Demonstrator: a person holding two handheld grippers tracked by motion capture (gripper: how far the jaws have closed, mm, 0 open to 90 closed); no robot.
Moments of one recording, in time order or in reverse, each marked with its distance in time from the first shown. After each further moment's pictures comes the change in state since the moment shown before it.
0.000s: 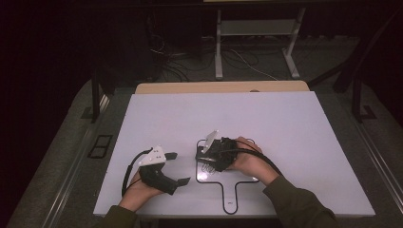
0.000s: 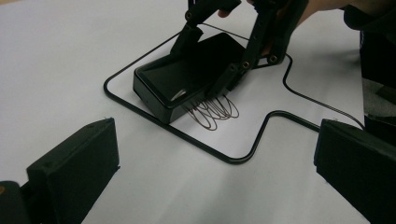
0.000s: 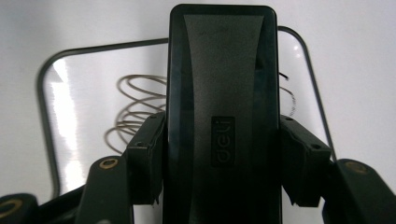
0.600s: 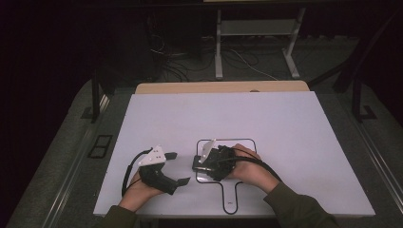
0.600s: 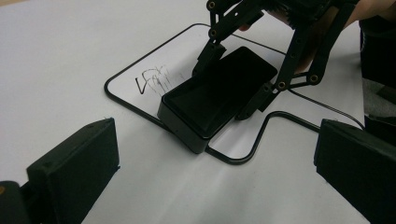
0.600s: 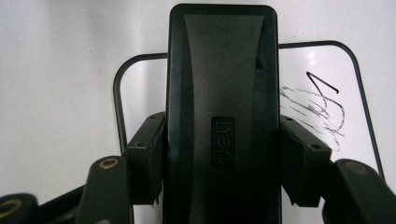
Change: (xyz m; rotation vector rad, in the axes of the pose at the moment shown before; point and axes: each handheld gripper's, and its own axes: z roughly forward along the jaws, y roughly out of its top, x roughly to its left) left arm 0.000 0.000 0.000 -0.003 0.002 0.000; right arm 0.024 0.003 -0.006 -0.007 0.051 -0.034
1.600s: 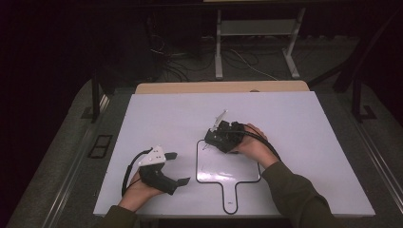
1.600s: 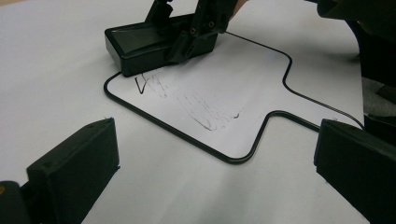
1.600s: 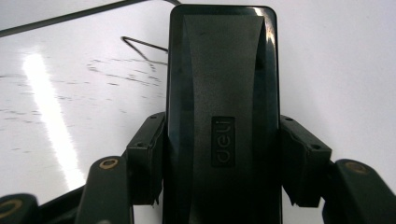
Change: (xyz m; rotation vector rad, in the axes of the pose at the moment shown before) left arm 0.000 0.000 0.000 0.001 -0.002 0.002; right arm -0.085 -0.023 0.011 0.036 -0.089 0.243
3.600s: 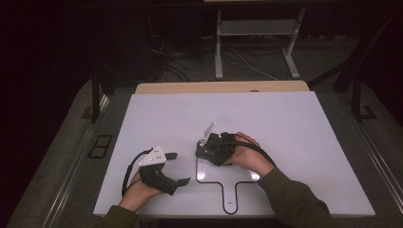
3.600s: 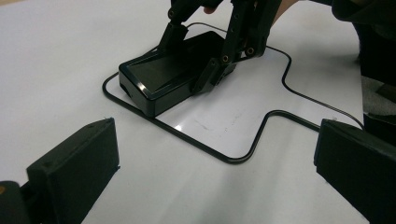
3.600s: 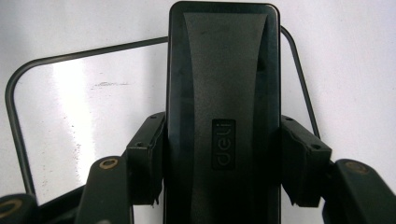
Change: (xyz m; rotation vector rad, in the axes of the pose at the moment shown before) left arm -0.001 0.000 0.001 0.004 -0.001 0.001; right arm 0.046 0.014 -0.006 0.025 0.064 -0.159
